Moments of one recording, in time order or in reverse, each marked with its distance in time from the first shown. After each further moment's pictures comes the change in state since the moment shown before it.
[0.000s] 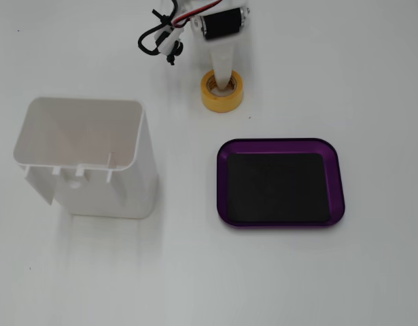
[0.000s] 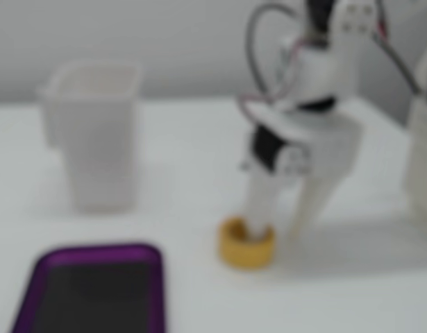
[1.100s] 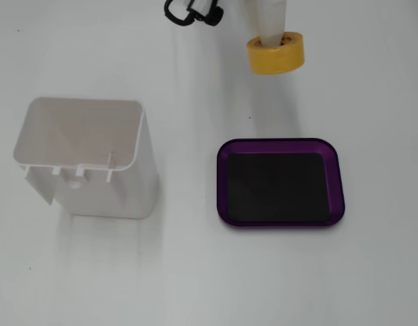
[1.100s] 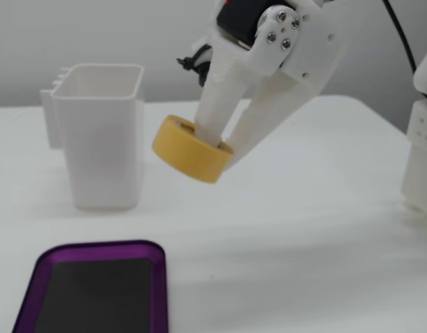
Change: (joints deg) arm -9.4 6.2 -25.8 6.0 0.5
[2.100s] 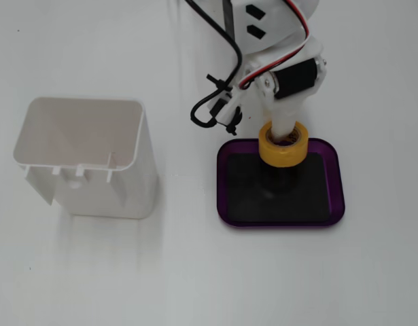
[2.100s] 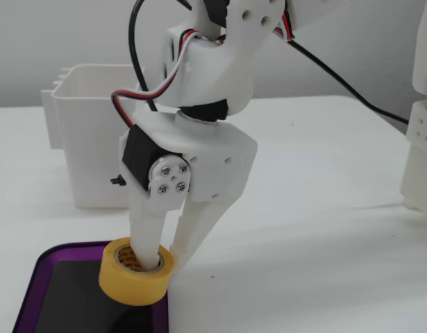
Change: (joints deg) arm -0.4 -38.3 -17.9 -6.1 1.1
